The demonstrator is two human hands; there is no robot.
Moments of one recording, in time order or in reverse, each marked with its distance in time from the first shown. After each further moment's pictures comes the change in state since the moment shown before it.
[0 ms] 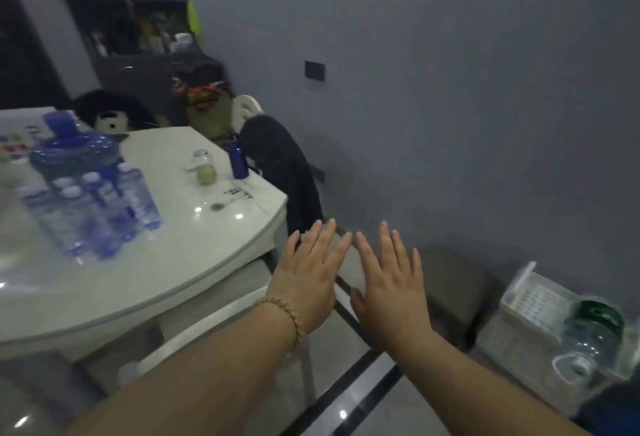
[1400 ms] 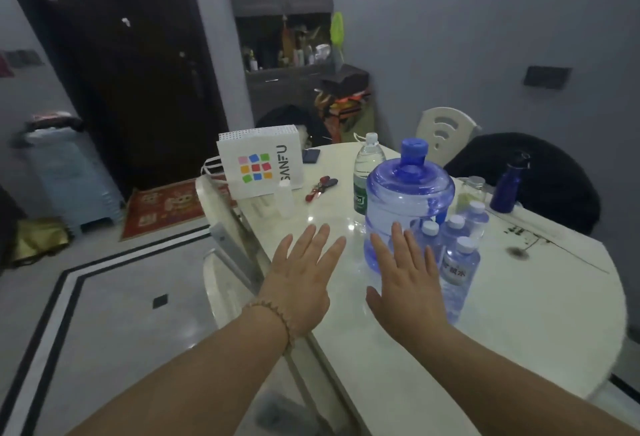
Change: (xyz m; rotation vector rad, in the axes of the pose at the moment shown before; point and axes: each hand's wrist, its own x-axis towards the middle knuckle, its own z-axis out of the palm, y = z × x) left_hand -0.189 -0.832 0.043 0.092 -0.036 -0.229; right_hand 0.256 -0.768 0.222 0.056 -0.095 -0.098
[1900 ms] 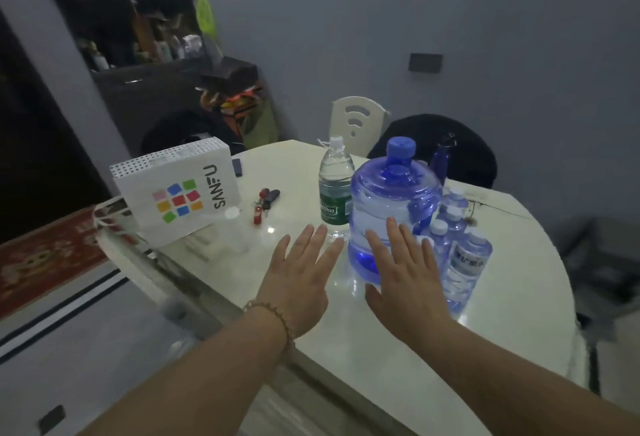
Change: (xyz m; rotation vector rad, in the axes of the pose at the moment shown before) left_hand 0.125 -0.141 0.061 -0.106 0.049 0.468; right_hand 0.095 -0.101 0.042 -0.173 0.065 0.317
